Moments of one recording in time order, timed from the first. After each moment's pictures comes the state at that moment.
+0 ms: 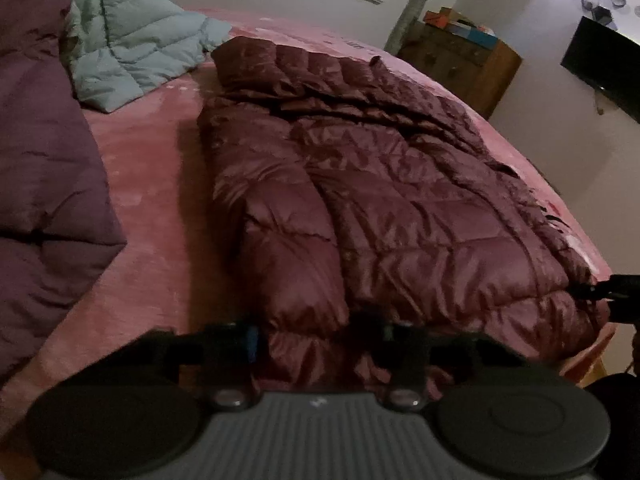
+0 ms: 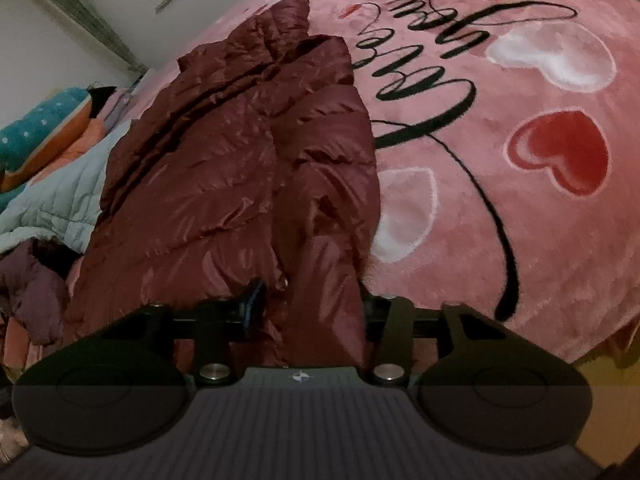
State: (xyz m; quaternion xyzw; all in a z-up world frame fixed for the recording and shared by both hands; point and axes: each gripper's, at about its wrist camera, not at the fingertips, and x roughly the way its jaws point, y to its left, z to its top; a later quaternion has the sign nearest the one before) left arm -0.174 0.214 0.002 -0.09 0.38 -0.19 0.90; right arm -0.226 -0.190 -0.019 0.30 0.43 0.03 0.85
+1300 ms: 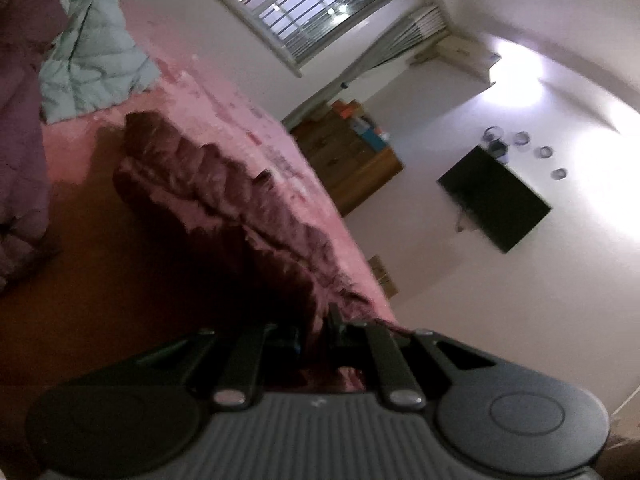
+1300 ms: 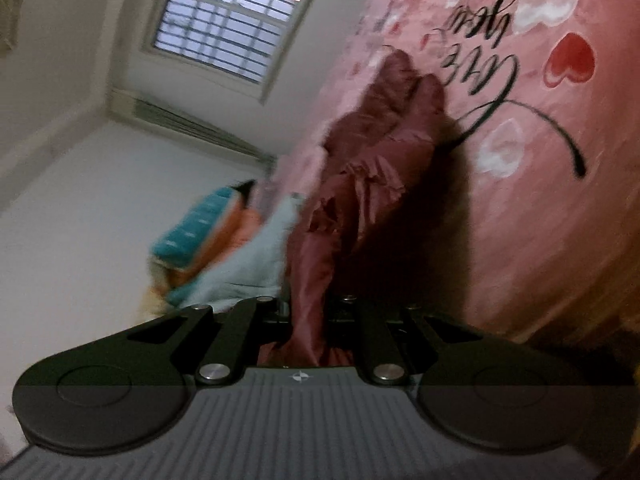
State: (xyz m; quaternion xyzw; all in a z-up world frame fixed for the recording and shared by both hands) left arm -0.202 0.264 0.084 -0.32 0.28 -0.34 0.84; right arm -0.332 -0.192 0.023 0.54 0.23 0.19 0.79
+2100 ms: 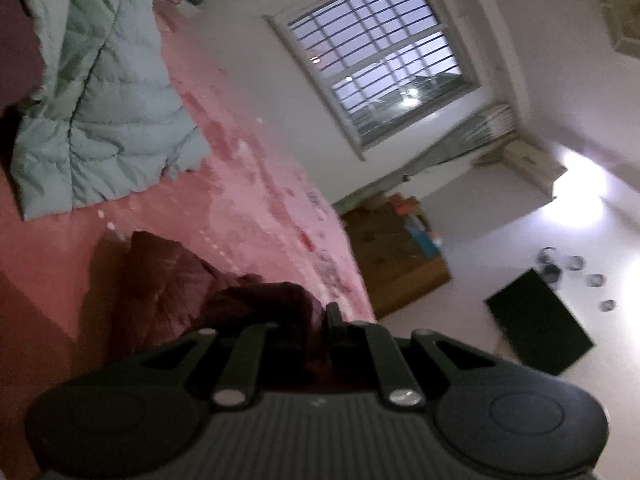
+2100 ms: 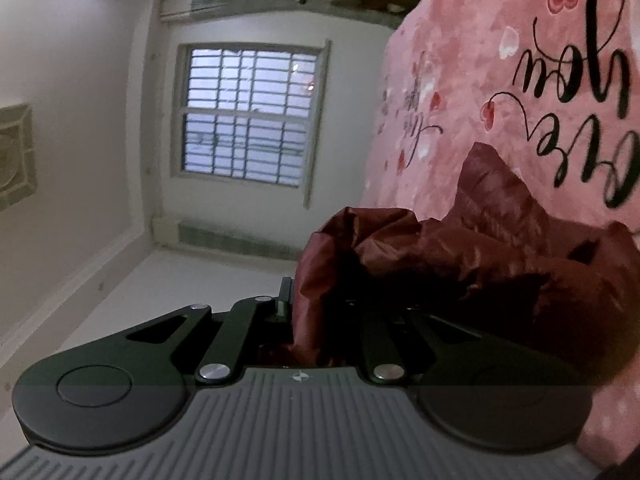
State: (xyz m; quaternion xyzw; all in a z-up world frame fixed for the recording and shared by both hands) left arm 0.006 0.263 0.095 -0.43 0.24 -0.21 0.85; right arm -0.108 -0.228 0.019 0.64 0.09 0.13 0.75
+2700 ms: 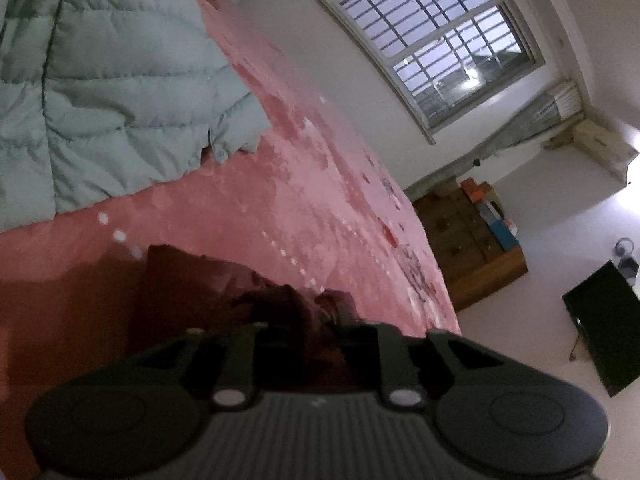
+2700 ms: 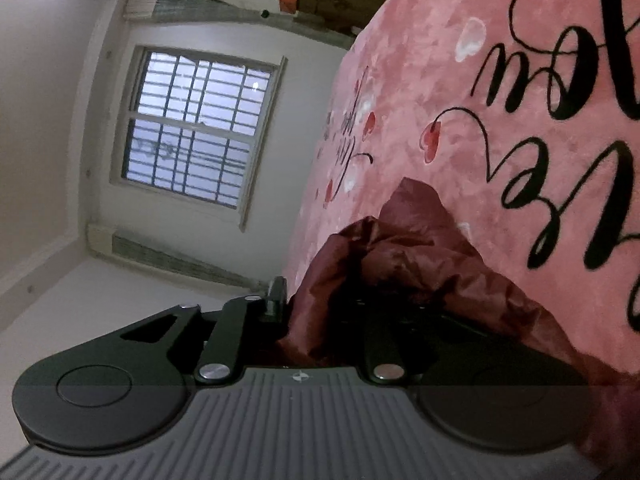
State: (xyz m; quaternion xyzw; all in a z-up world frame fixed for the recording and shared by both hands) left arm 0.105 0.235 0.043 -0.39 0.29 -0.14 0.86; right arm -0.025 -0.239 -0.045 0.62 0.11 0.06 0.78
